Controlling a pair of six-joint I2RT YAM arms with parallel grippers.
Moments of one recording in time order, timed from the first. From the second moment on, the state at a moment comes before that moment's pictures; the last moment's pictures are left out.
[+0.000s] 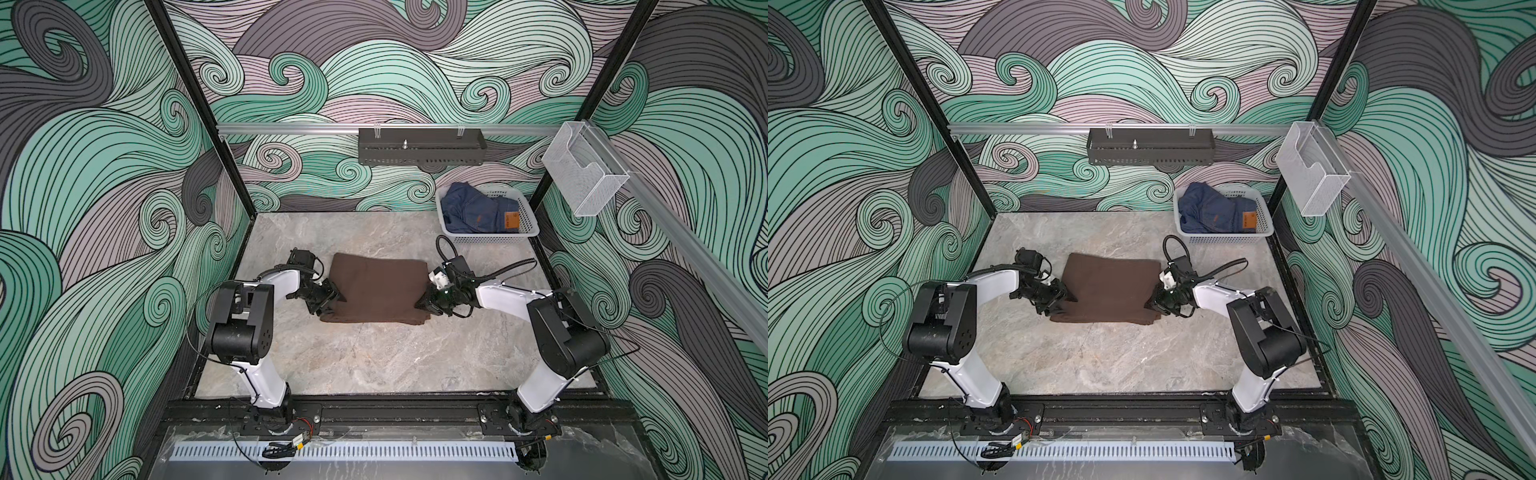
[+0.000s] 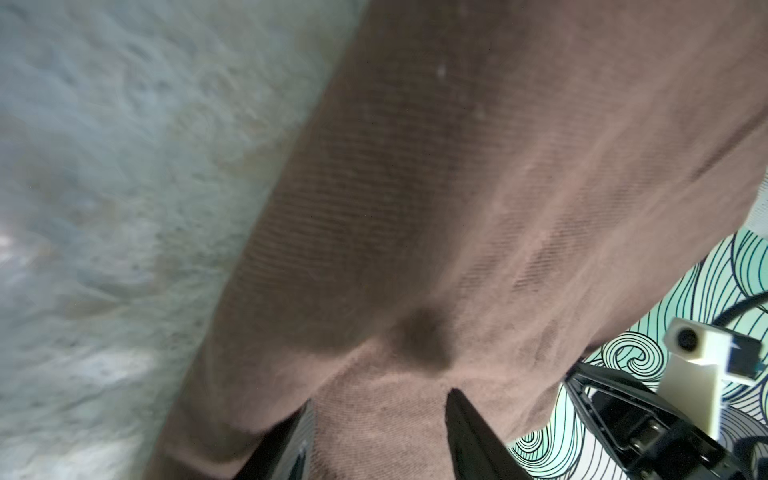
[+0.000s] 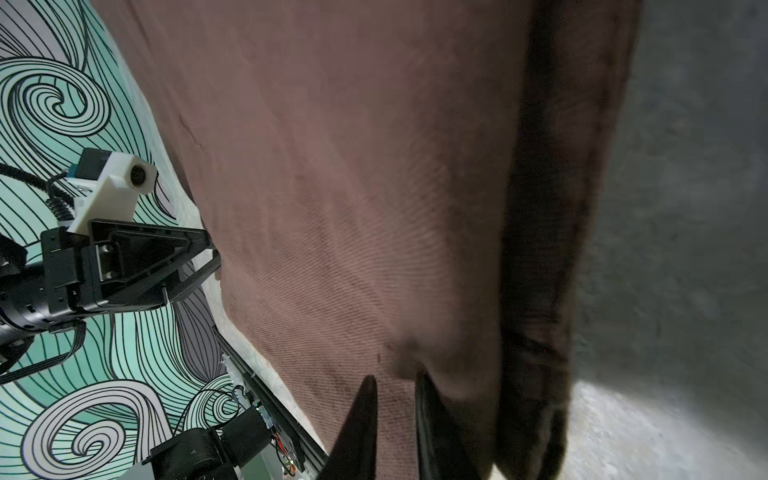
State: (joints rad) left arm -0.07 1.75 0.98 -0.61 0.55 -0.63; right arm 0.42 1.71 0.88 -0.25 -0.58 0.71
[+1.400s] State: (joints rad) left arm -0.65 1.90 1.36 -0.87 -0.13 -0.68; right arm 0.57 0.86 0.35 0.06 -0.09 0.16
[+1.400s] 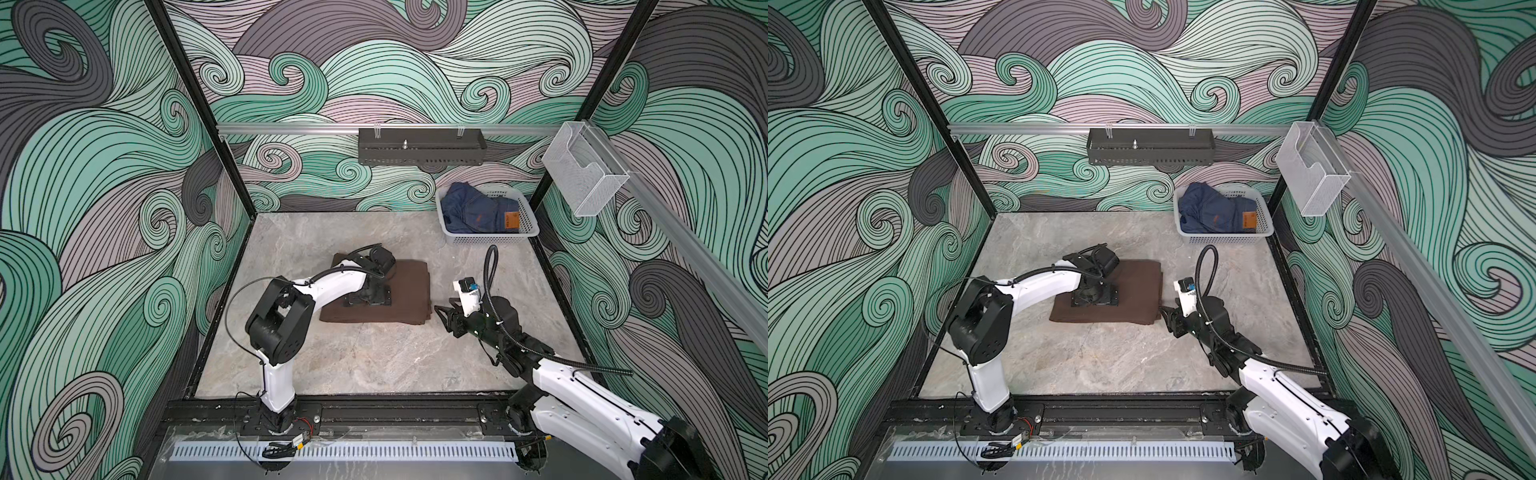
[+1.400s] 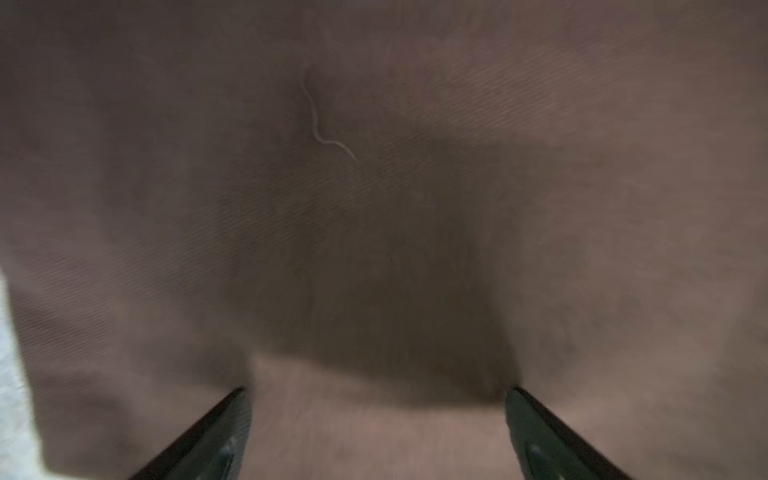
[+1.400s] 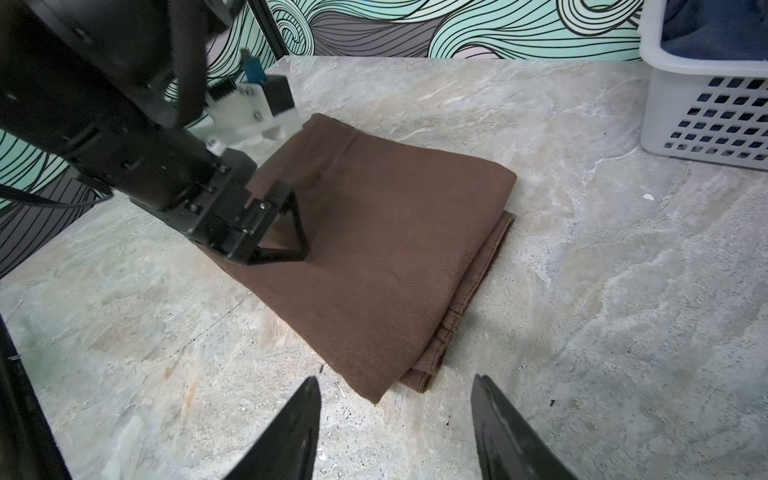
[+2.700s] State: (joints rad) left arm -0.15 2.37 2.04 -1.28 -0.15 -0.38; right arm 0.57 1.02 0.37 0.18 -0.09 0.20
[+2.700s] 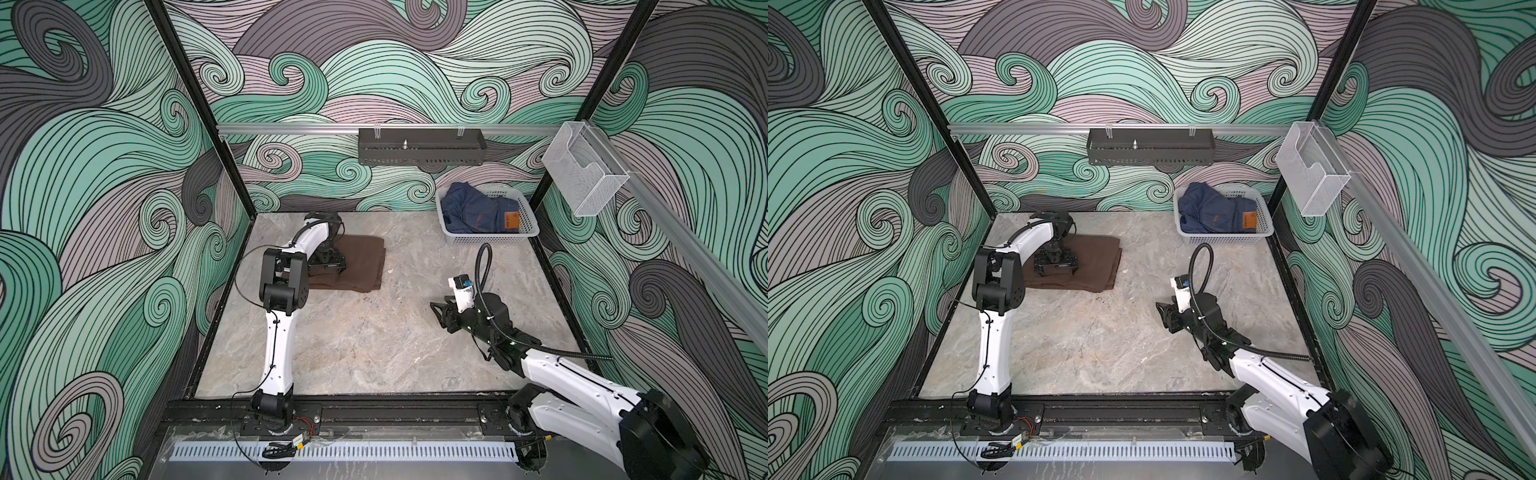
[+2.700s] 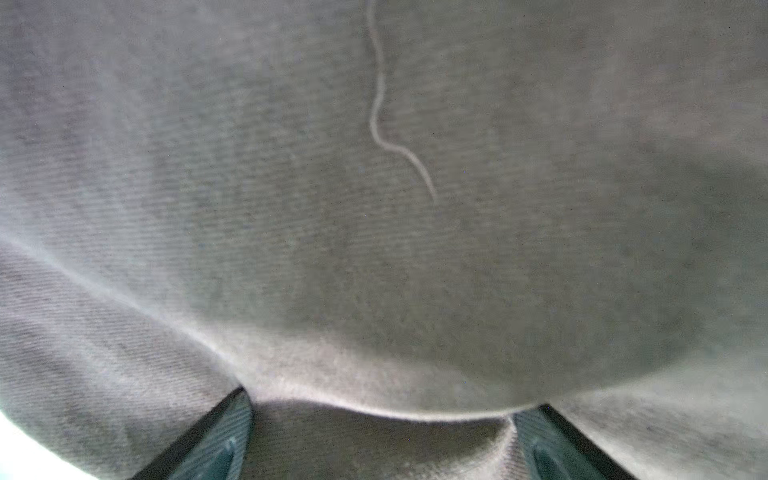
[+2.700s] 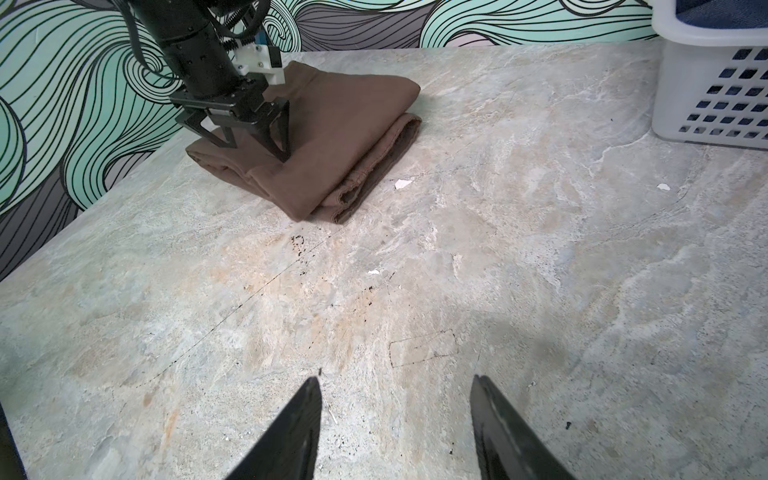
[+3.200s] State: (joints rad) left arm 0.06 2.56 2.39 -1.38 -0.17 -0.32; right arm 0.57 1.12 0.42 0.22 -0.12 0.23
